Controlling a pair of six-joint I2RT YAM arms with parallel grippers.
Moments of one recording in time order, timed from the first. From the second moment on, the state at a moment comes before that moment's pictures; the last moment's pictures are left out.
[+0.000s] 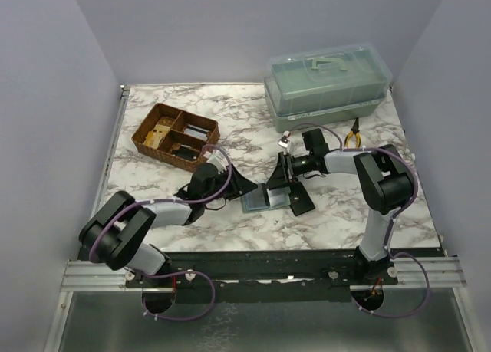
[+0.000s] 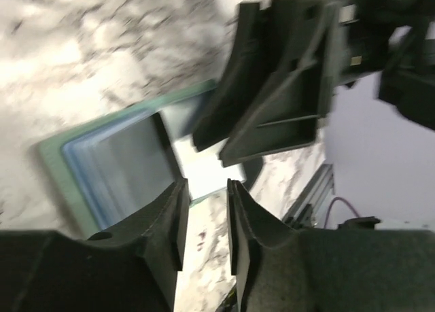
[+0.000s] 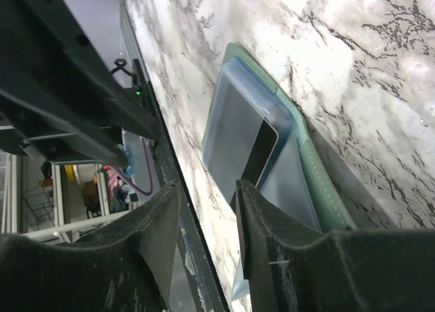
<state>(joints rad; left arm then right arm) -0.63 1.39 0.41 0.69 0.27 -0.98 0.35 1.91 0.96 0.02 -1.11 0.40</state>
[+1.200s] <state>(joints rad) -0.63 1.64 0.37 0.80 0.25 -1.05 0.39 1.98 1.06 -0.13 -0.94 0.34</state>
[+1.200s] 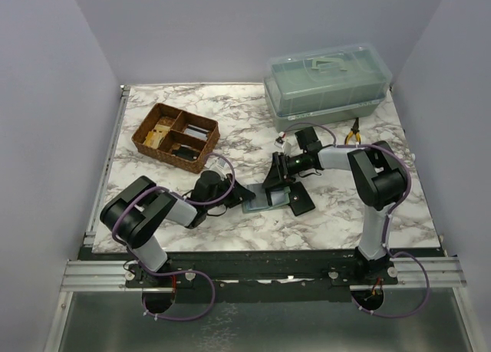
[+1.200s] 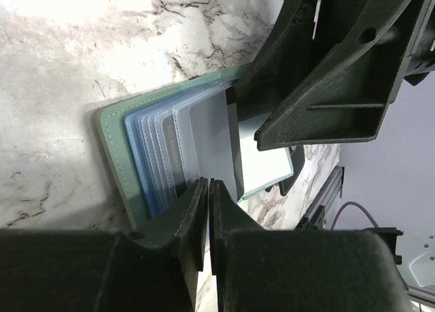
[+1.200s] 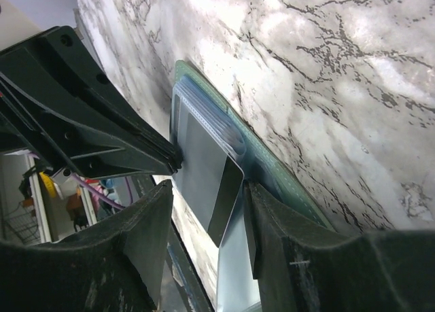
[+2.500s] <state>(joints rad) -0.51 1.67 0.23 1.03 0.37 -1.08 0.24 1.95 0.93 0.02 -1.10 0.43</state>
